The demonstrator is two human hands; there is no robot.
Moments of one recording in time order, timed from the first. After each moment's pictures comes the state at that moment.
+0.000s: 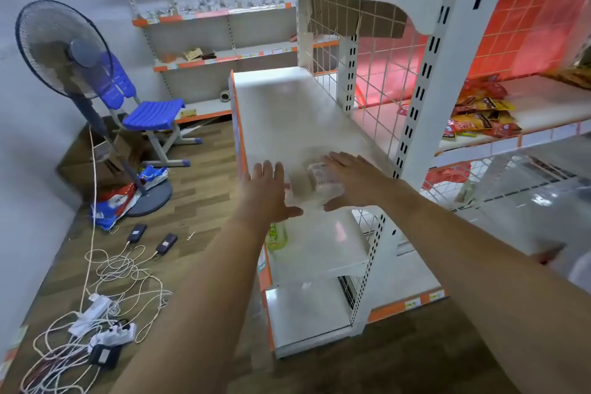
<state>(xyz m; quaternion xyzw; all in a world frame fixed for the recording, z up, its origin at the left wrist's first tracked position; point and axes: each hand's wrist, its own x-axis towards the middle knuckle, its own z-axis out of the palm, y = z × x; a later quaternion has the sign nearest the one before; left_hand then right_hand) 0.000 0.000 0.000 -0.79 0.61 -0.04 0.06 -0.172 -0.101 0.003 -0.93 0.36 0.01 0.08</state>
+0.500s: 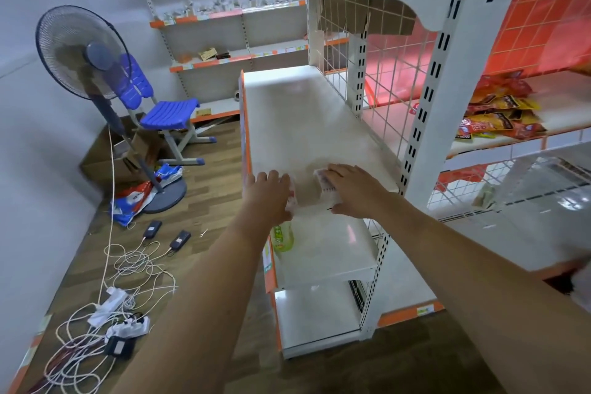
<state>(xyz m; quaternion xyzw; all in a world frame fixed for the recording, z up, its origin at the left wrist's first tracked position) 0.001 -0.006 -0.004 -0.77 0.62 -0.06 0.11 -0.166 -0.102 -0.016 -0.95 0.31 -0.02 0.01</state>
